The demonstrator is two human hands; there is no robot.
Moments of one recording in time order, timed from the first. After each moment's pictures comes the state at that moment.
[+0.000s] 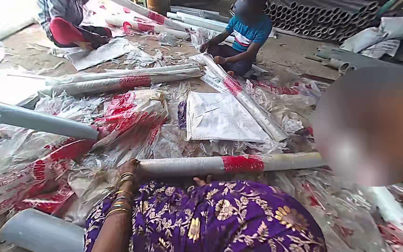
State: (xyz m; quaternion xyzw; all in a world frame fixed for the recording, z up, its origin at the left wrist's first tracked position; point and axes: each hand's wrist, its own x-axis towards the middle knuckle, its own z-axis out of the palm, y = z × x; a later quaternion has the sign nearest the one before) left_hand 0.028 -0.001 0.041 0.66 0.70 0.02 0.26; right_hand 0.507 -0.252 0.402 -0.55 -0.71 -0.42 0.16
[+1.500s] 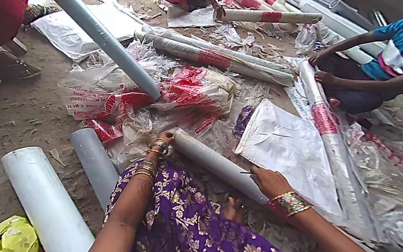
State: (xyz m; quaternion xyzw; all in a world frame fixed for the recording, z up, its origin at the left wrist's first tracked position) left_hand -0.026 0.048 0.015 0.44 0.70 0.18 0.52; right_hand 0.357 -0.024 0.156 -0.58 -0.75 0.13 -0.30
